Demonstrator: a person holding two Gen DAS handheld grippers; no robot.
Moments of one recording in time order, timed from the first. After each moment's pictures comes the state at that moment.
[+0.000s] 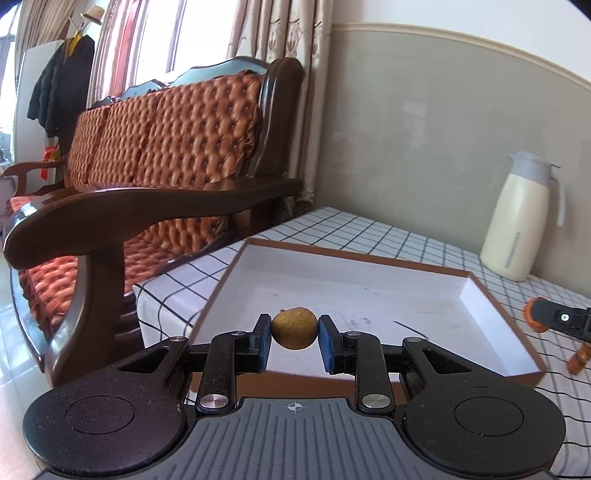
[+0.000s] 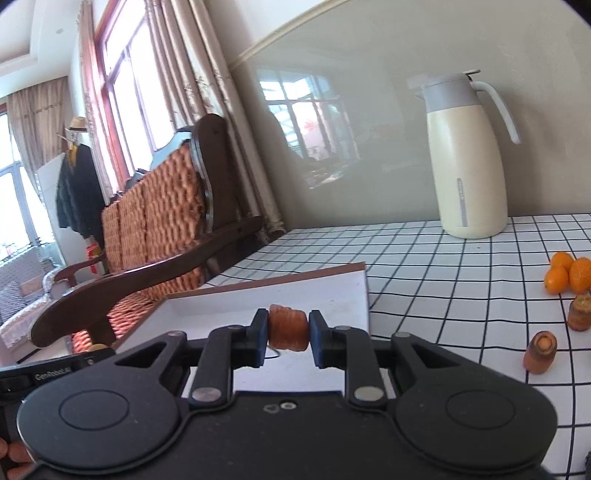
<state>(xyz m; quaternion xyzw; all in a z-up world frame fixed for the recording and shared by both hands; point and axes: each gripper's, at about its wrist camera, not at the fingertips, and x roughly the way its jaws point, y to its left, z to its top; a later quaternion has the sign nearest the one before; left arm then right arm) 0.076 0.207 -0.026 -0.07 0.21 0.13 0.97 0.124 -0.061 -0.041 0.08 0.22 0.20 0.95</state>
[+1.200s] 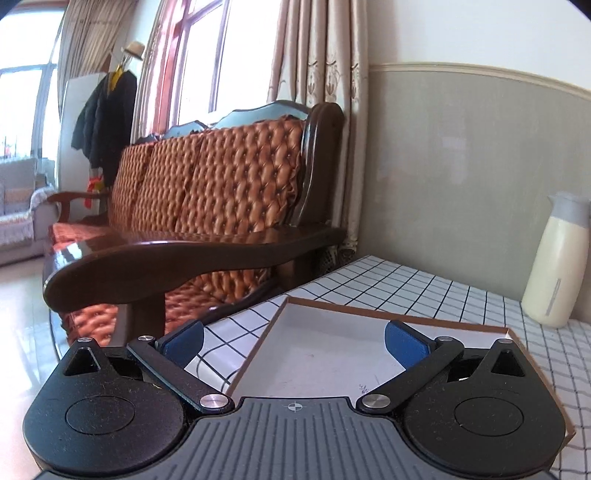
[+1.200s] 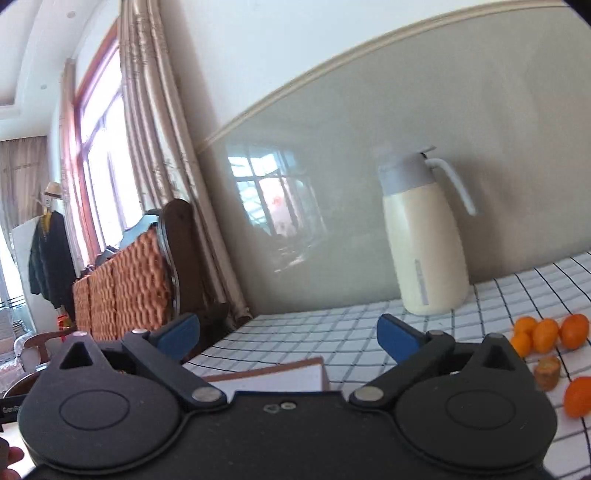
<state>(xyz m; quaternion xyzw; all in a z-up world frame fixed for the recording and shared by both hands) 0.078 0.198 -0.003 -0.05 0.15 0.22 0.96 0.122 -0.092 -0.017 0.13 0.11 0.14 0.97</state>
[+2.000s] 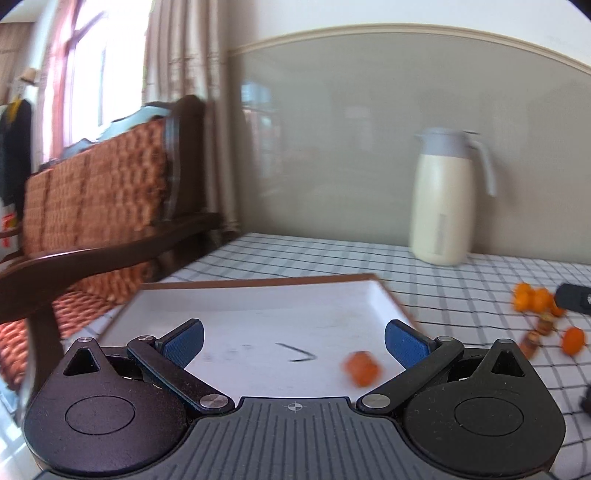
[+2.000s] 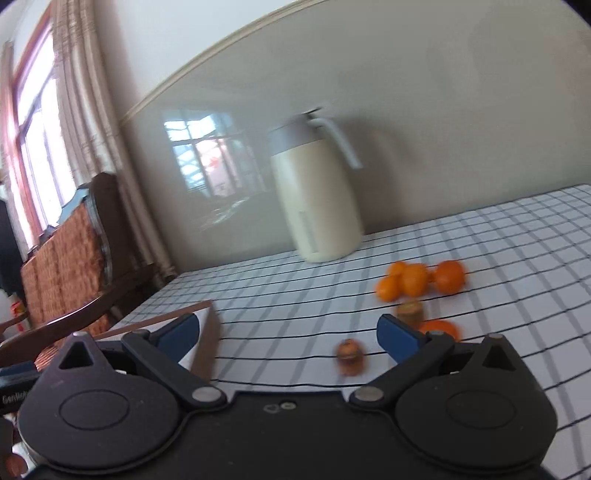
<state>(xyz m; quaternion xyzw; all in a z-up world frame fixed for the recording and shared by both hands) 0.086 0.075 -0.013 0.02 0.18 0.06 0.98 0.081 -0.187 -0.032 0.14 0.18 0.04 0.97</state>
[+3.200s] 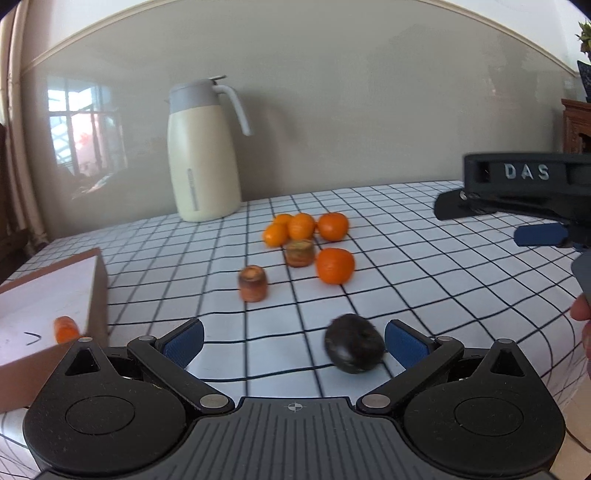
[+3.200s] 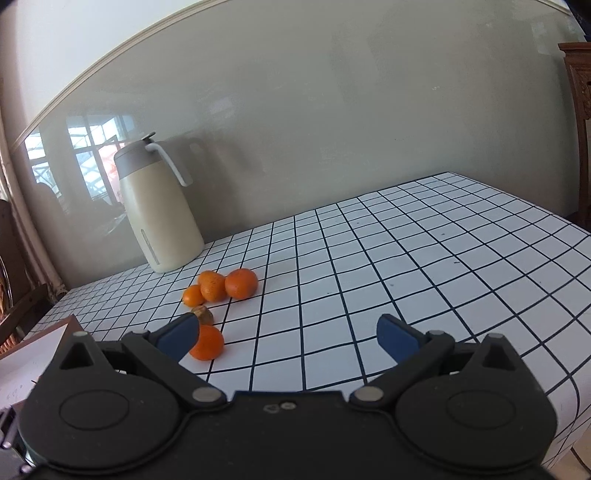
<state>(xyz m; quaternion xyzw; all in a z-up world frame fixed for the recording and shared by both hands) 0.056 -0.117 -0.055 0.10 0.22 -0.17 0.96 0.036 -0.310 -0.032 0.15 0.21 -0.11 0.96</state>
